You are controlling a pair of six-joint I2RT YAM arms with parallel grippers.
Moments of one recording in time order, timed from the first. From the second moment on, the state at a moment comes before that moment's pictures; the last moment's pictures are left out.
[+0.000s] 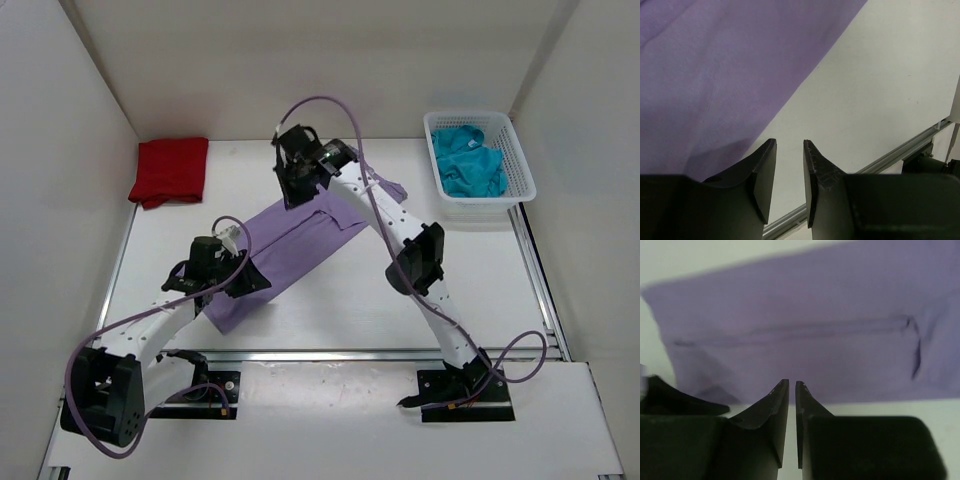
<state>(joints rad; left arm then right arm) -0.26 1.06 0.46 -0.20 0.40 -0.57 0.72 2.37 2.64 -1.12 -0.09 0.29</state>
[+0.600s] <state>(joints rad) -0.23 1.03 0.59 -0.25 0.52 -0.51 0.82 1.56 1.00 -0.24 -0.13 0.63</state>
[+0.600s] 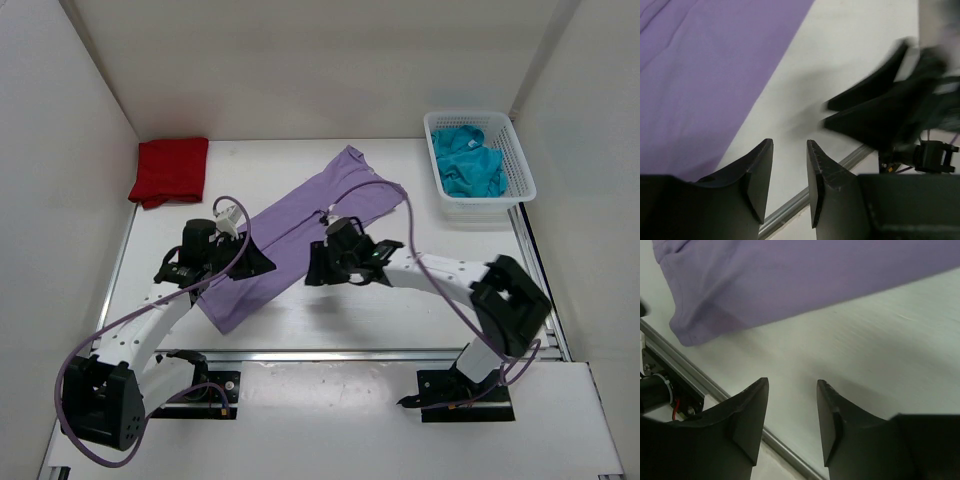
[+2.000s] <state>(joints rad) -0.35 1.16 0.53 -0.11 0.45 -0.54 0.25 1.43 0.68 -0.04 -0.40 0.64</state>
